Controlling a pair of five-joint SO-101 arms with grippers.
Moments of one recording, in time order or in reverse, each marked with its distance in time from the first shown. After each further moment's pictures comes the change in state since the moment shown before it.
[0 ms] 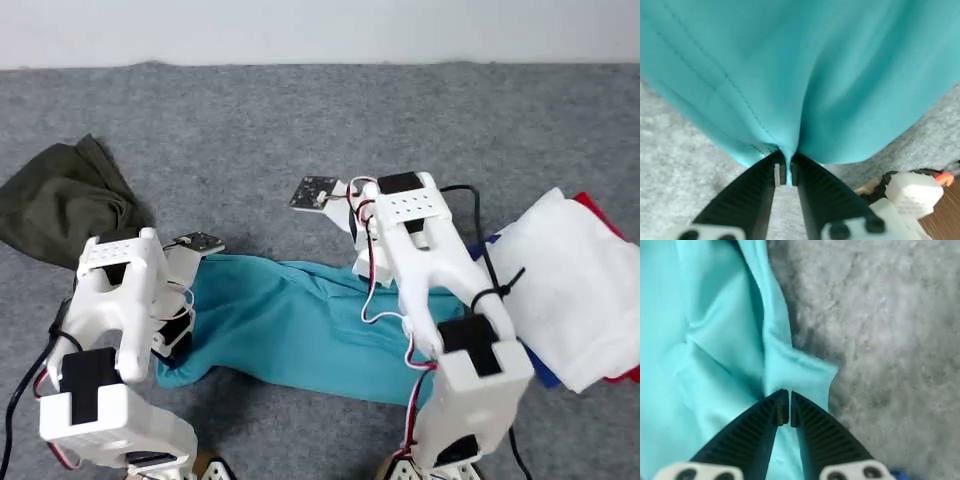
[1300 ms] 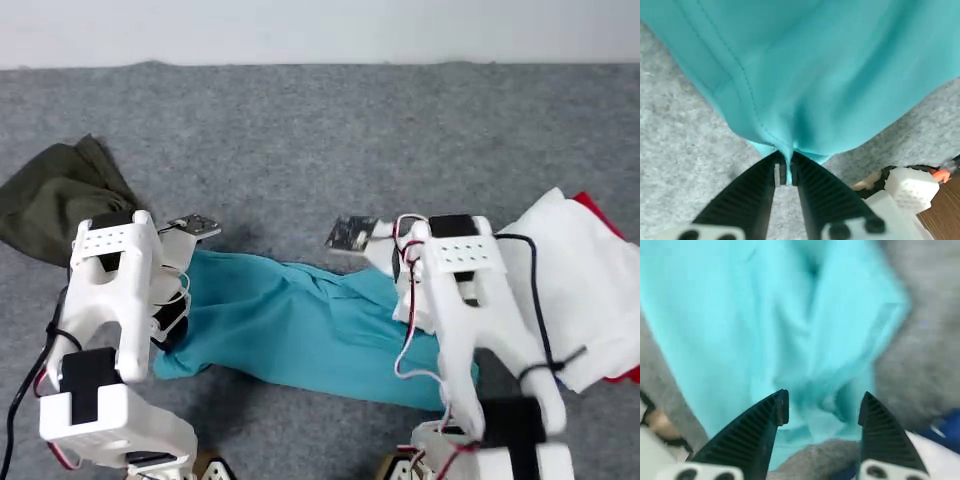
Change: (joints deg) left arm 0.0 0.0 -6.5 5.4 0.0; right arm 7.6 -26.2 25.8 1.4 6.8
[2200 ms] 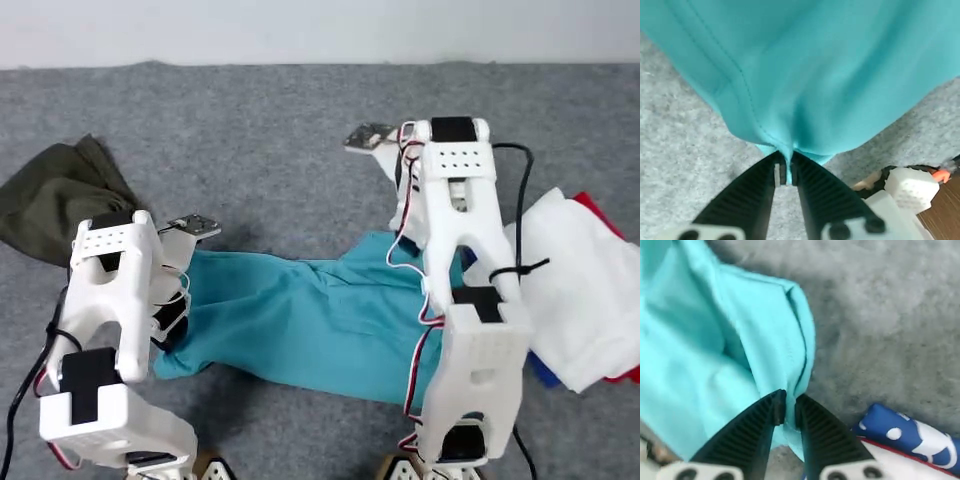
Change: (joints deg) left arm 0.0 0.0 0.0 0.0 0.0; right arm 3.0 41.8 -59.1 23.0 -10.0
